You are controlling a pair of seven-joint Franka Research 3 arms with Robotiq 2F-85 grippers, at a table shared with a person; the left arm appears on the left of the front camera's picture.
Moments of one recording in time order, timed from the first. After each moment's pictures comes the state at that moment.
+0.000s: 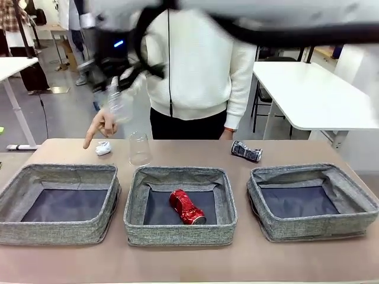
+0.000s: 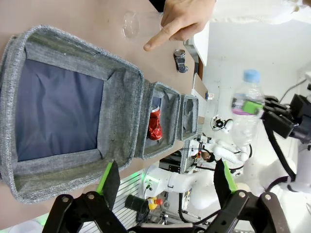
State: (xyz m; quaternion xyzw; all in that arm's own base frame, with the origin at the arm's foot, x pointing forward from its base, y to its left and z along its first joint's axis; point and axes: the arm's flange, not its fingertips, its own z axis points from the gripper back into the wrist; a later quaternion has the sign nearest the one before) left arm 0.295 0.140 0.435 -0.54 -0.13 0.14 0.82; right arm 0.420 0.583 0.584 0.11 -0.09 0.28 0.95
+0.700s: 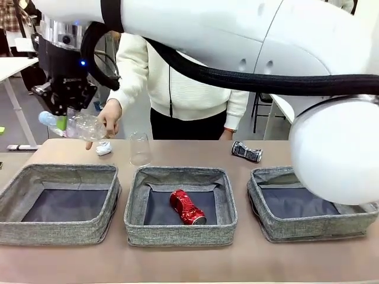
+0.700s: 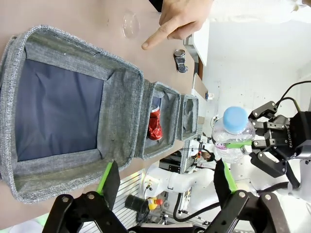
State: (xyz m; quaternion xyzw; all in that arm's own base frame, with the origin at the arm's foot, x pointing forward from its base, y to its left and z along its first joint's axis) left arm 0.295 0.140 0.435 -0.54 -0.13 0.14 0.82; right arm 0.397 0.629 0.576 0.15 -0.05 0.48 0.86
